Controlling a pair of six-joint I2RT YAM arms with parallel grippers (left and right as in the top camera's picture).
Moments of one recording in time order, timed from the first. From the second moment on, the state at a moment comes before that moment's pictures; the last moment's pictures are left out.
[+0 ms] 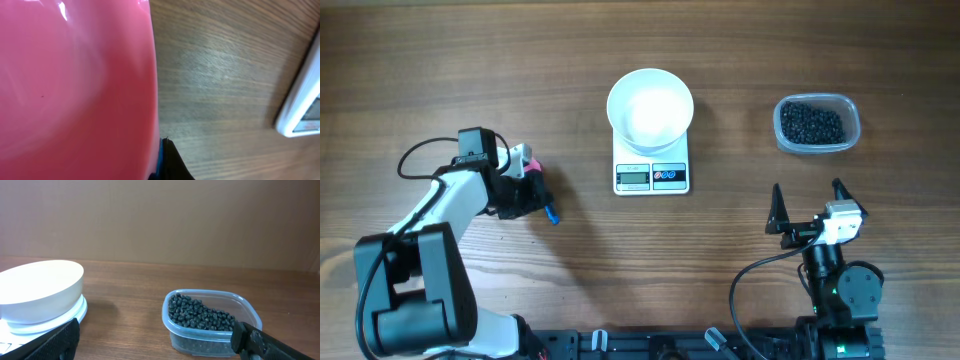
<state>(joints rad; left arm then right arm) 0.15 1.66 0.80 -0.57 0.44 -0.13 0.04 0.02 0.01 0.00 -0.04 -0.02</state>
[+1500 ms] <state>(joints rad) 0.10 0.64 0.81 -0.37 1.03 -0.63 0.04 0.22 0.90 -0.61 -0.47 0.72</state>
